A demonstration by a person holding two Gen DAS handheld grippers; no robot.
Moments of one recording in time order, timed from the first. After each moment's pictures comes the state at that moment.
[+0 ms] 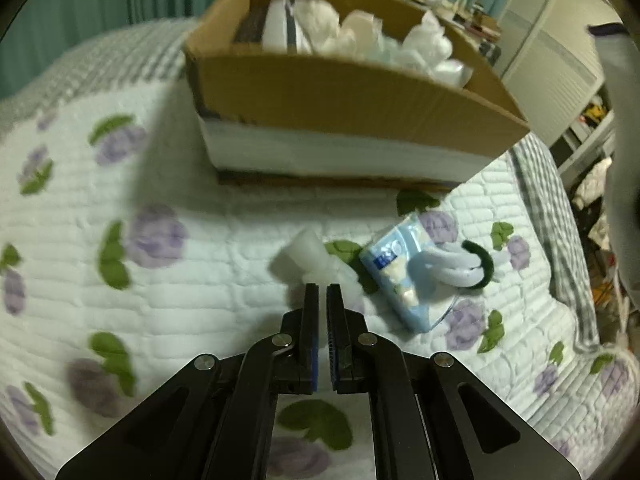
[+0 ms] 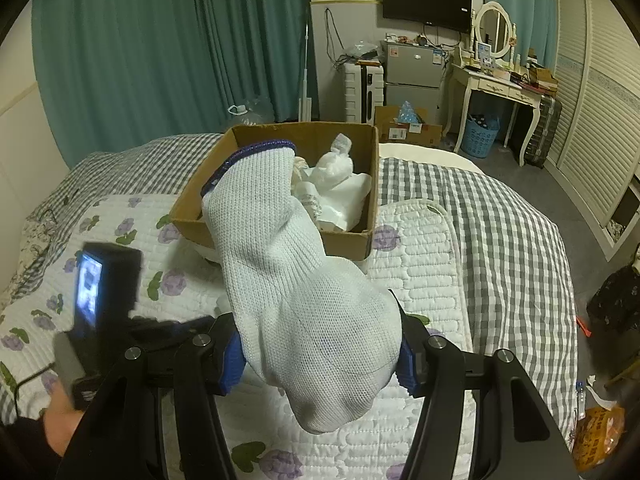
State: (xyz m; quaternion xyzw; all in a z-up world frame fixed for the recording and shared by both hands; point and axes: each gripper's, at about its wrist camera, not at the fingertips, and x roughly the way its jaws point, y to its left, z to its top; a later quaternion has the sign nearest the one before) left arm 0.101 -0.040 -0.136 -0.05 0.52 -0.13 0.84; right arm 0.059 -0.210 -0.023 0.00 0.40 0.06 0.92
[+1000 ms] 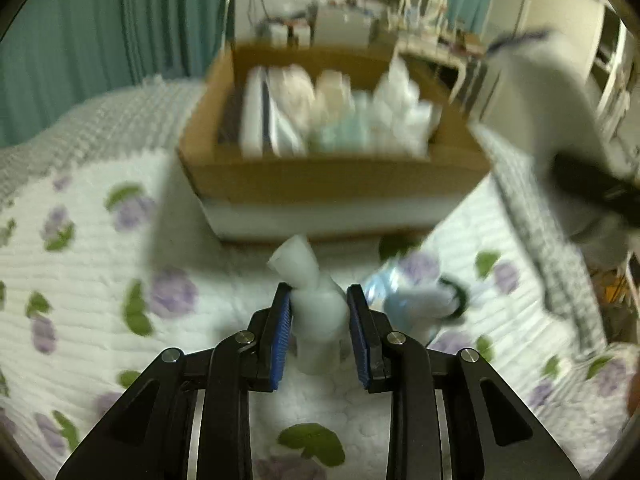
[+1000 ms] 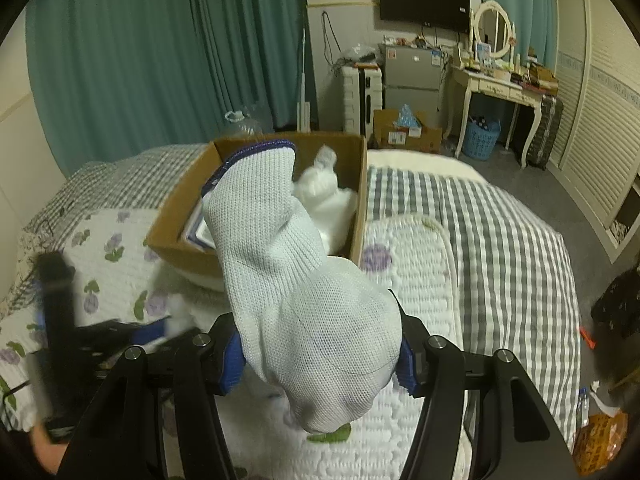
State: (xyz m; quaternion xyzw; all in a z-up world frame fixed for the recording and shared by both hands) left arm 0.092 -0.044 -0.076 -0.01 0.42 -0.12 0.90; right arm 0.093 -0.227 -0.021 0.01 0.38 0.06 0.92
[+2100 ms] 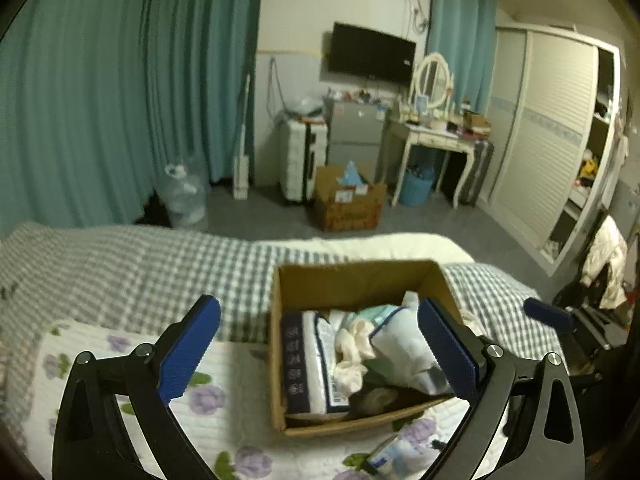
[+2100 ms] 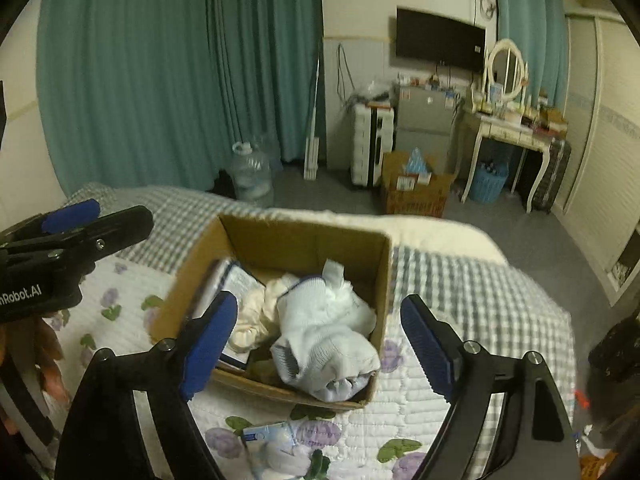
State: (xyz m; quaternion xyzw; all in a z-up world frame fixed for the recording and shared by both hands) left arm 0.155 -0.022 0.066 -0.01 0.29 -0.10 0.95; right arm 0.157 -0.197 0.027 -0.02 0.32 0.07 0.95
